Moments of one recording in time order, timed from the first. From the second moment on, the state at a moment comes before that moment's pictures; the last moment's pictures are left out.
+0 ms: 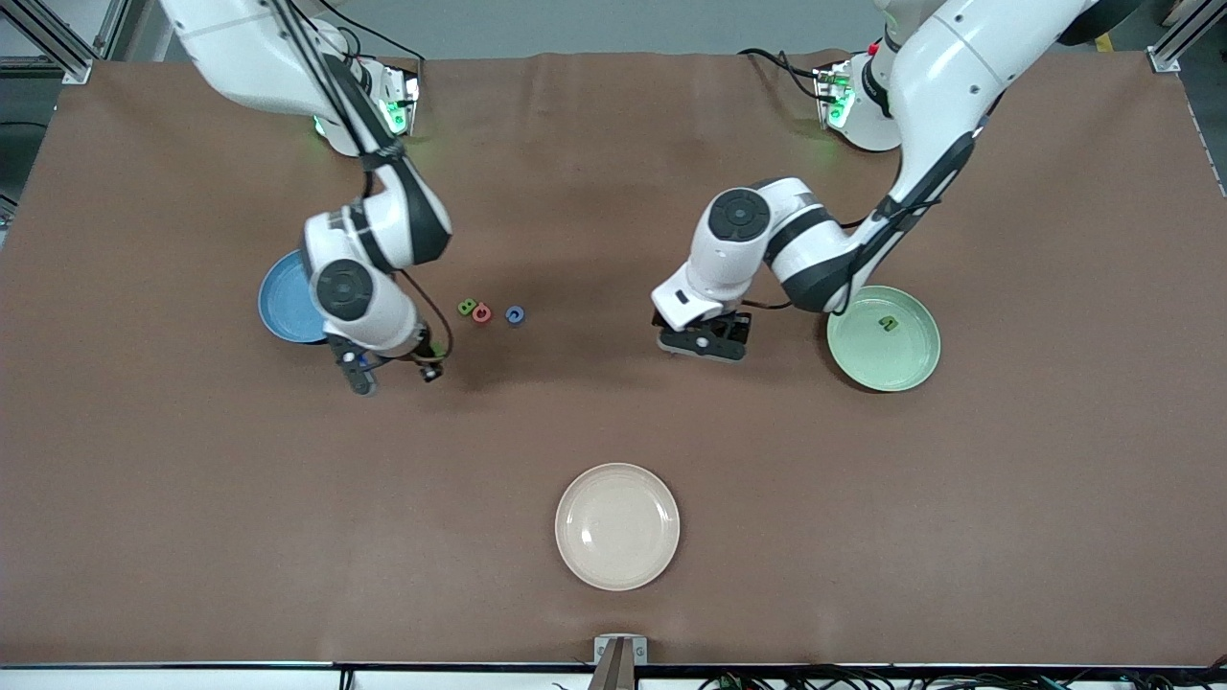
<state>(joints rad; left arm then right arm) -0.01 0.63 -0.74 -1.92 0.61 2.40 -0.76 0.39 0.35 -0.06 -2.06 0.03 2.28 1.30</state>
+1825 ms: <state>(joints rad) -0.19 0.77 -0.60 -1.81 0.65 2.40 -0.42 -0.01 0.03 -0.06 -2.69 0.04 2.57 0.69</state>
